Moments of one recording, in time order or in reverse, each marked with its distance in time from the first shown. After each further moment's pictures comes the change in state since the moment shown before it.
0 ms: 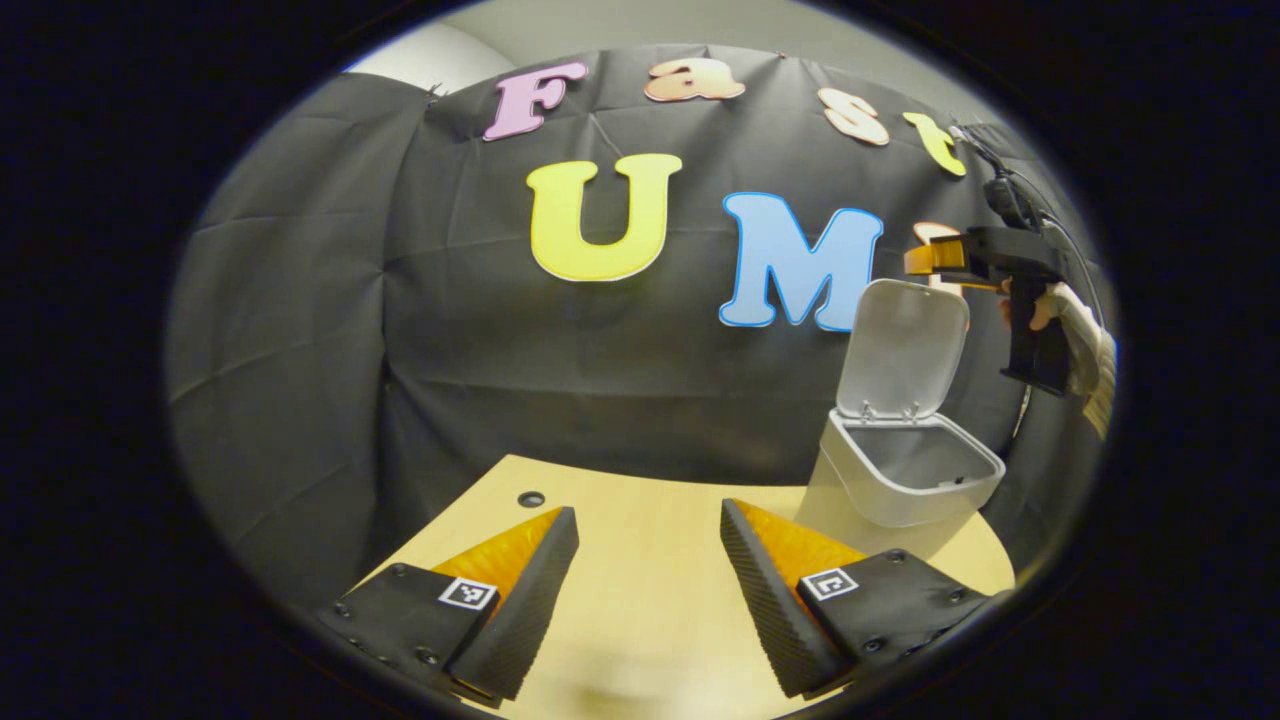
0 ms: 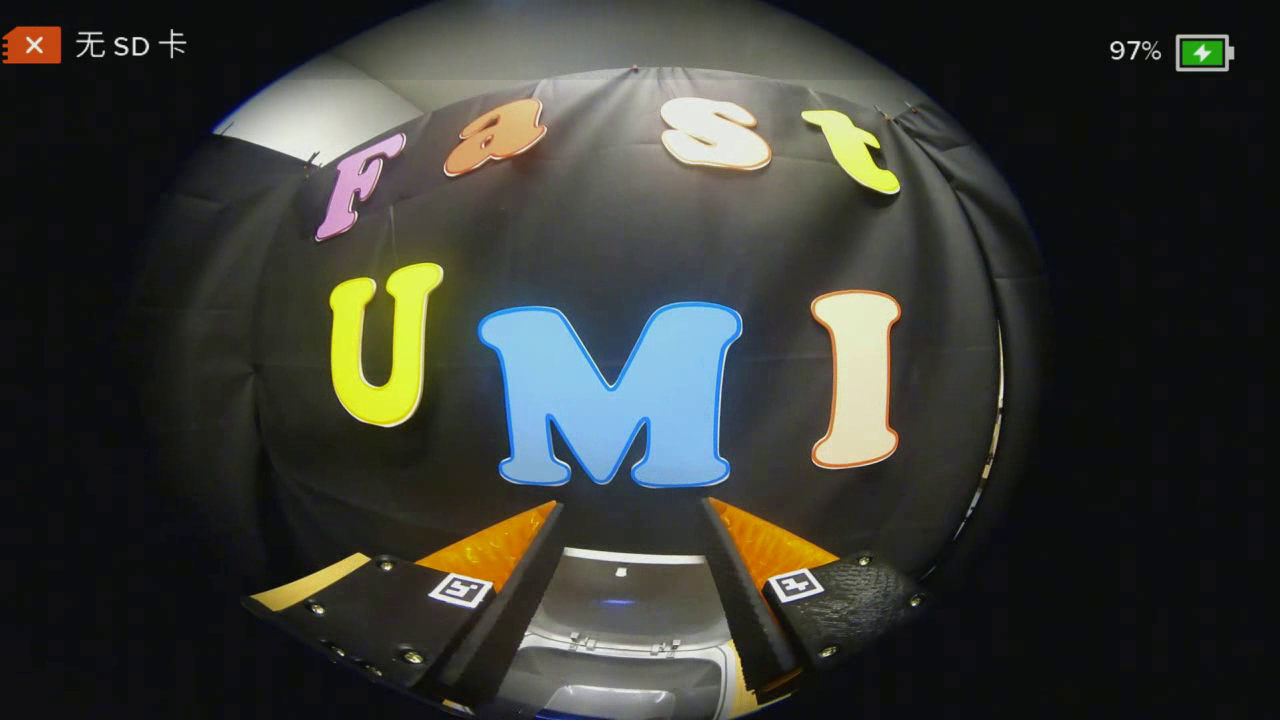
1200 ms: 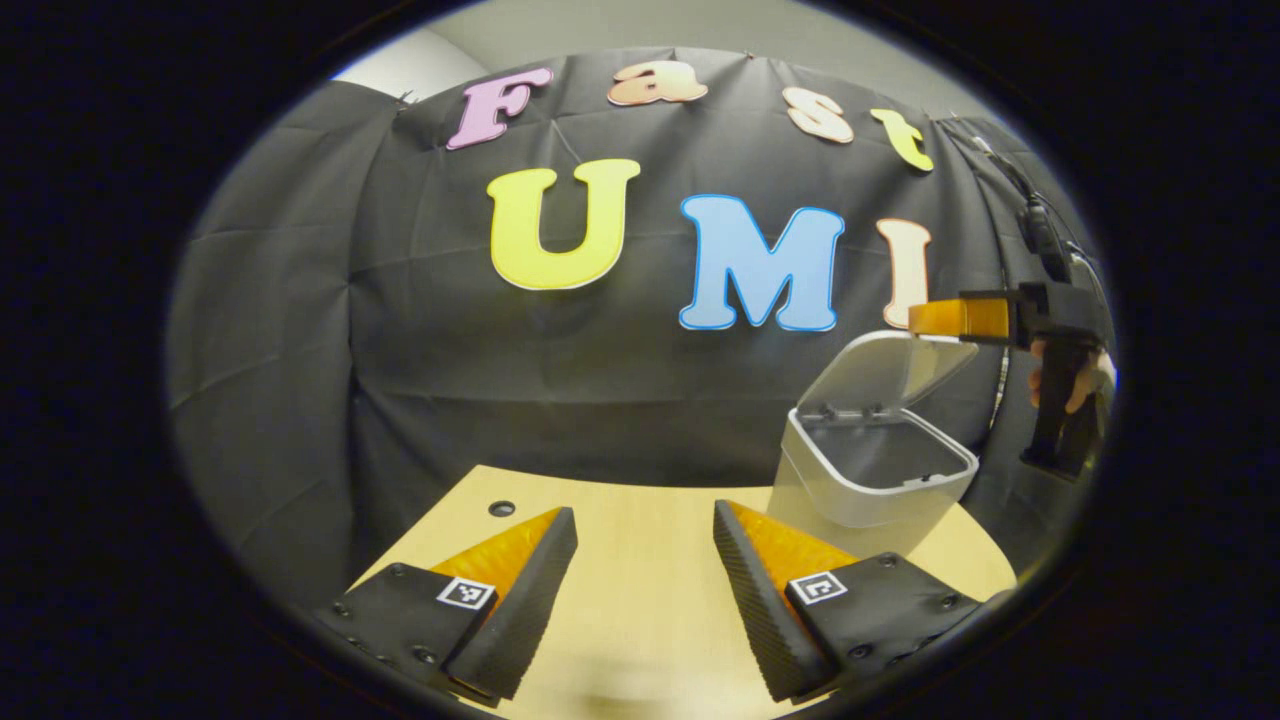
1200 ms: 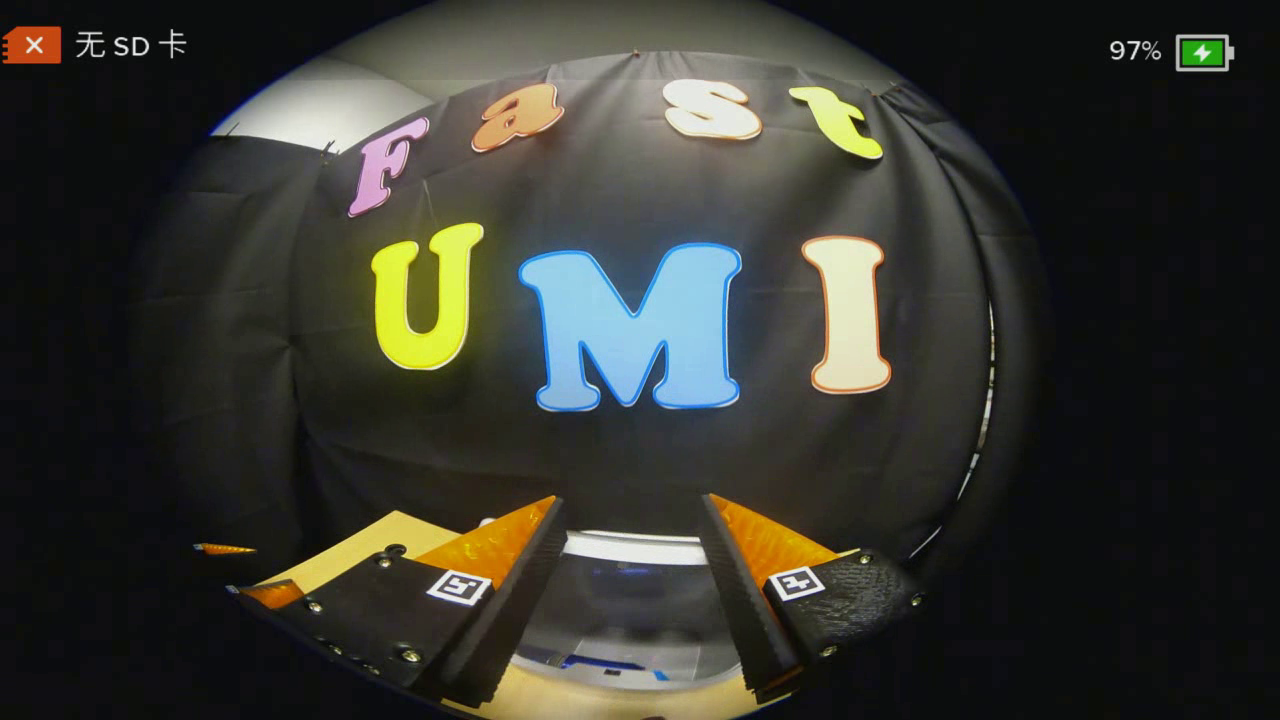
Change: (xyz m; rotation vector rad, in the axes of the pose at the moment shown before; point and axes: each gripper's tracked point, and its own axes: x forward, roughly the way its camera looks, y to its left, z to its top) left arm -0.002 -0.045 0.005 0.041 -0.020 -0.106; right arm -0.098 0.023 -0.081 0.032 0.128 0.069
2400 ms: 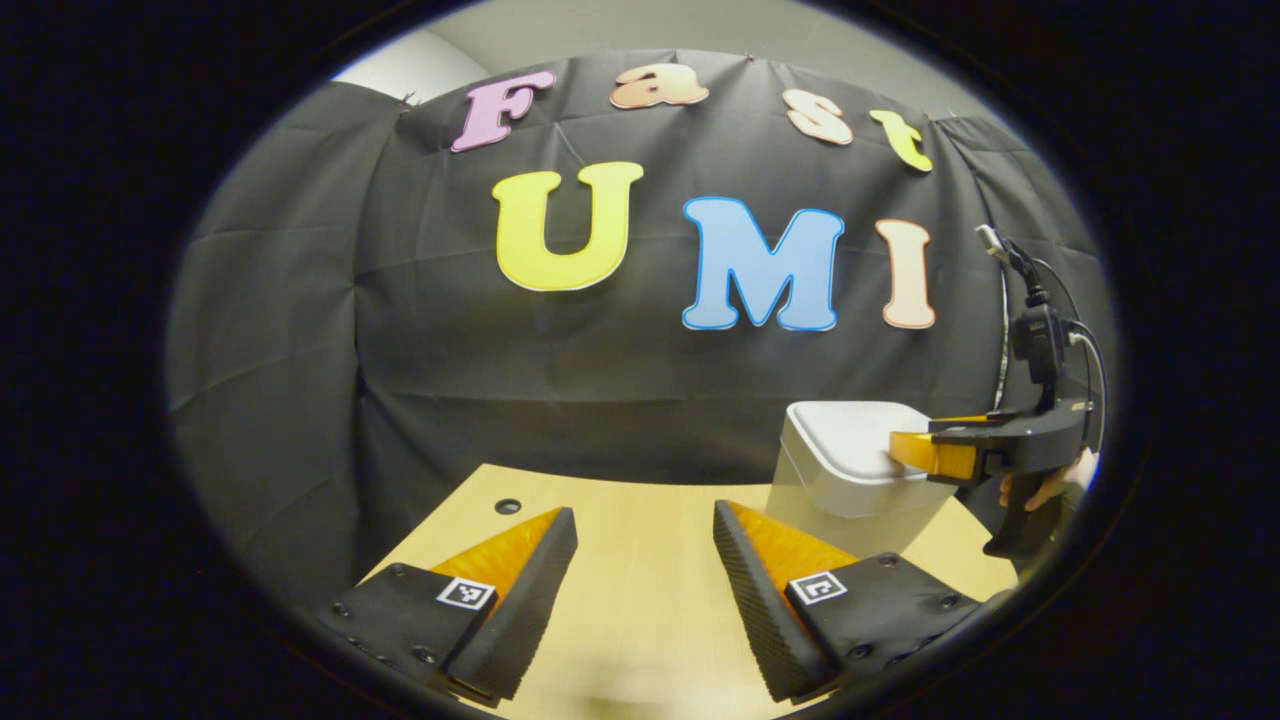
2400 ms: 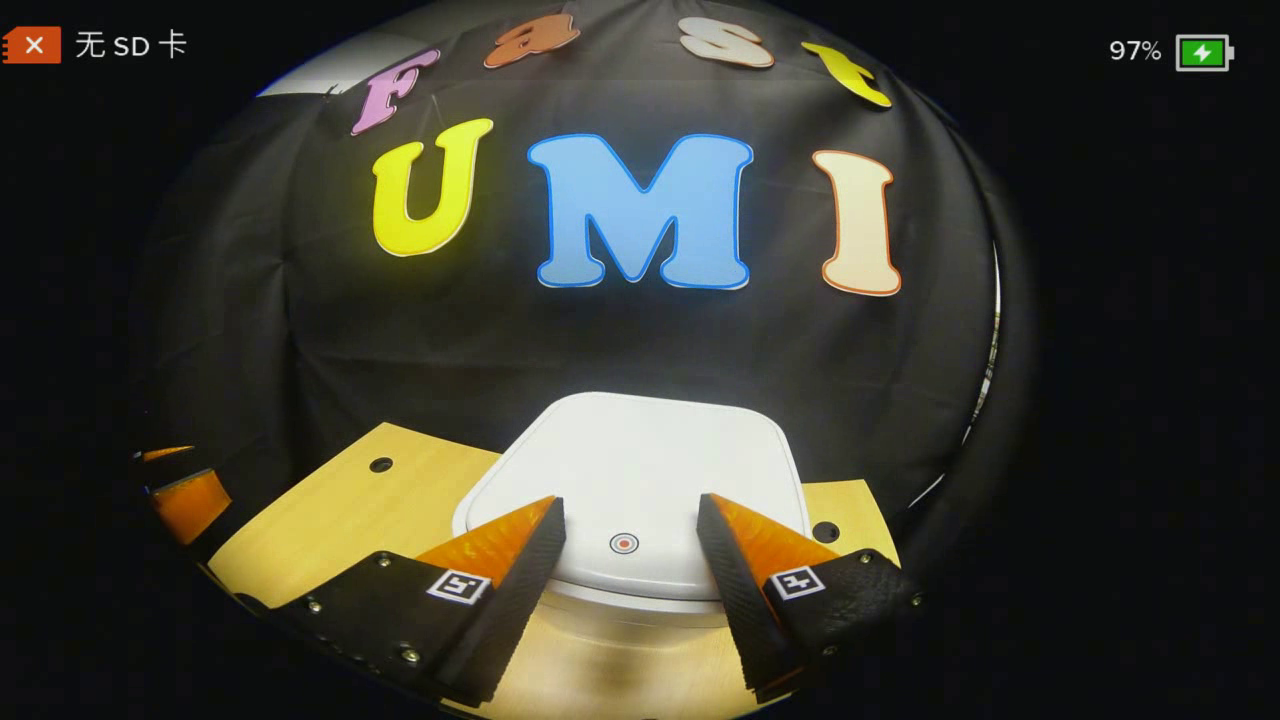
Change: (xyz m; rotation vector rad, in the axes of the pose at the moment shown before) left arm -0.012 0.006 -0.006 0.000 0.002 0.014; right arm 0.000 0.008 -0.108 -0.046 0.222 -0.026
